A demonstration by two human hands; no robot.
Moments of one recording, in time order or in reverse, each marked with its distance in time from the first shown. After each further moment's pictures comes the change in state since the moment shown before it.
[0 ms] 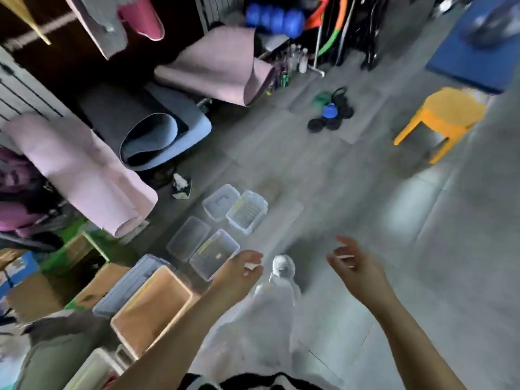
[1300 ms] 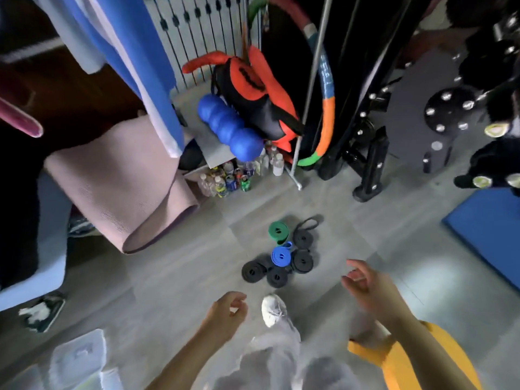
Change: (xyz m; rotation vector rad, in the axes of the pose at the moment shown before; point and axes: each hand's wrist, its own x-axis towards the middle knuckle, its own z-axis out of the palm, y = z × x) left_hand 0.868 0.559 0.087 -0.265 0.145 -0.348; right_hand 1.038 -0.123 -0.490 -0.334 -0.263 -0.070
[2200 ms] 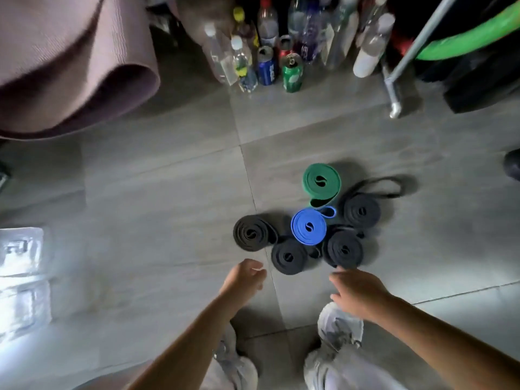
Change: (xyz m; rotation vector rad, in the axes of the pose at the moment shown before) left_hand 0.395 -0.193 0.221 -0.269 0.033 -0.491; right_hand 0.404 0.238 0.294 -1.004 -0.798 -0.415
